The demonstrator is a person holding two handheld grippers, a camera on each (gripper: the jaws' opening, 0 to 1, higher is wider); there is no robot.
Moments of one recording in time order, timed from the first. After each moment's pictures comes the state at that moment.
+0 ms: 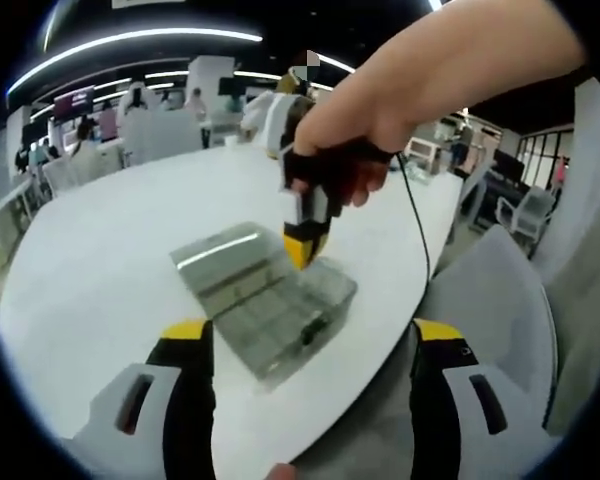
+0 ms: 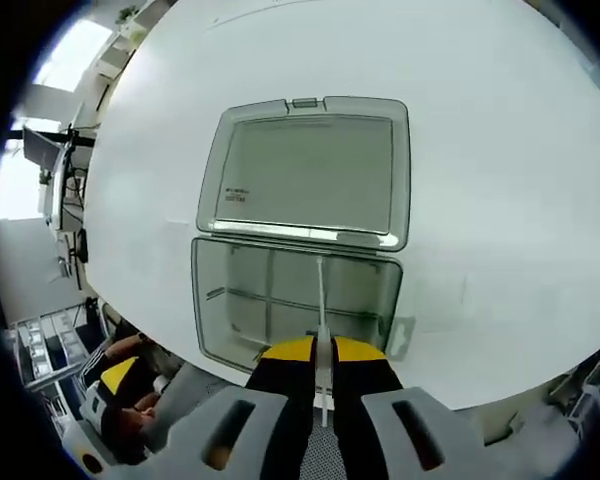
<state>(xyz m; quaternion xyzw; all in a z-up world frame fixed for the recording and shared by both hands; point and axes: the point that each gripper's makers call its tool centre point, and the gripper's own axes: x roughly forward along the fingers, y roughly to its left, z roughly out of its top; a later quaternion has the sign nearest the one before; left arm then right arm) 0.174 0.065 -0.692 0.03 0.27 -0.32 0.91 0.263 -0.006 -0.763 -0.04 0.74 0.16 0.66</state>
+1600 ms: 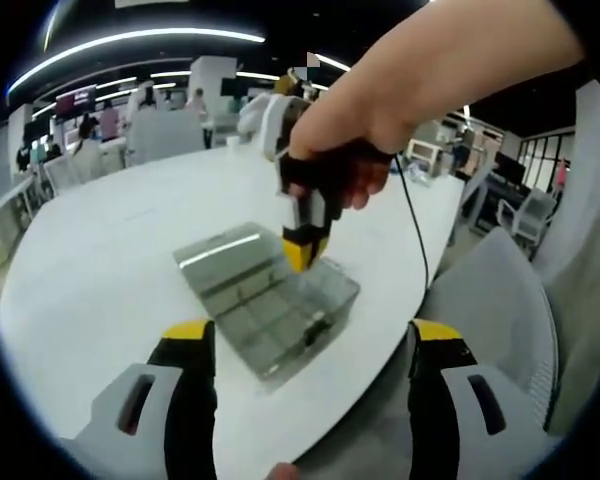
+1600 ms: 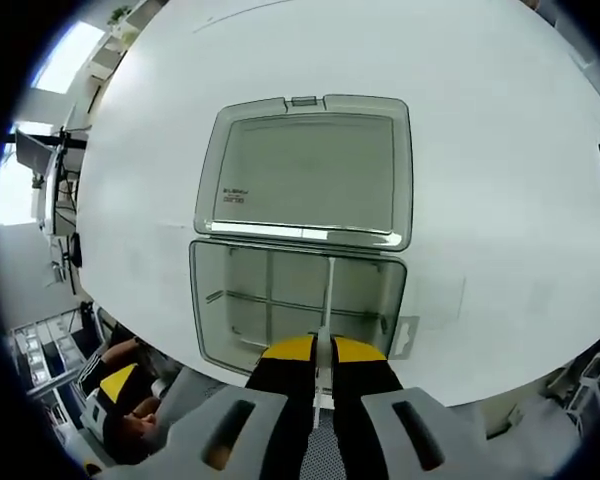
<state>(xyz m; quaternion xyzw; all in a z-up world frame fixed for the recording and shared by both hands) 0.176 0.068 -0.692 0.02 0.26 -0.32 0.91 0.267 -0.003 -0.766 -0.04 0.74 0.14 0.66</state>
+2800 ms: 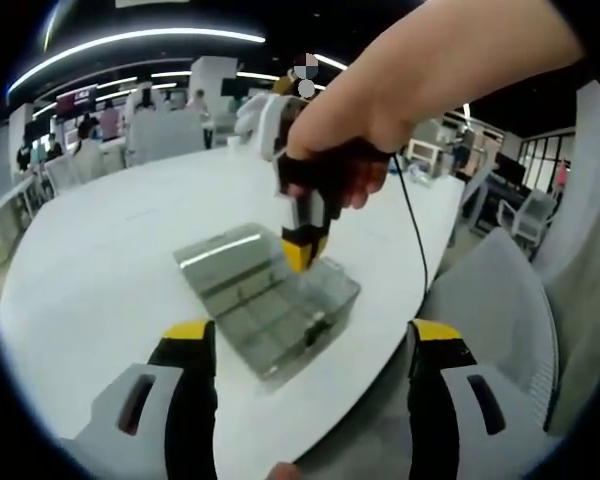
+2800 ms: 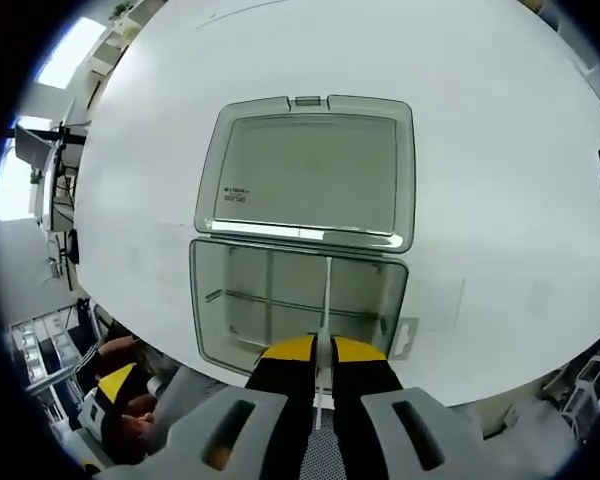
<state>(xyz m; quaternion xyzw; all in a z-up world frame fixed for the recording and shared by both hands) 0.176 0.068 -0.692 0.02 0.26 -0.32 0.91 0.263 -0.002 -0.763 -0.05 0.74 0.14 0.66</state>
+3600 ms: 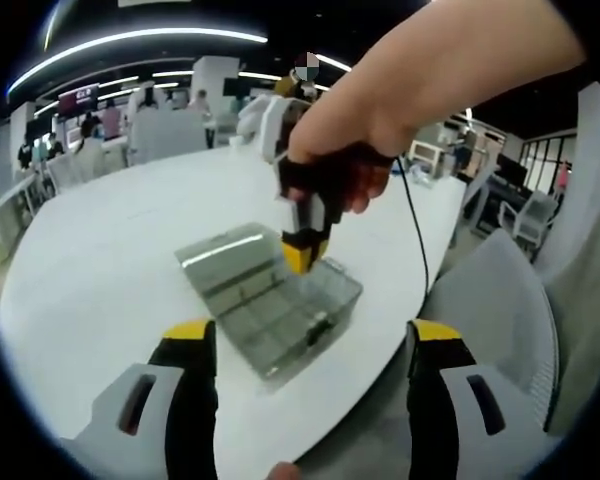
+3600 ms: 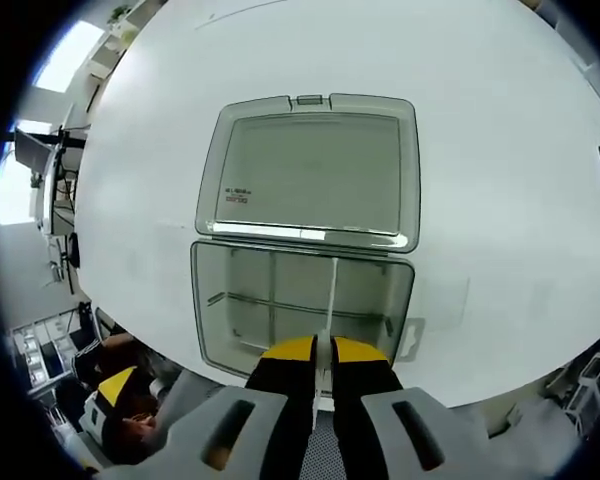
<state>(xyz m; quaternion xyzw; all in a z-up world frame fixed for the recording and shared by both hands) 0.177 0.070 -0.692 0.02 0.26 -0.31 0.91 0.258 0.002 -0.763 -0.05 0.74 0.14 0.66</state>
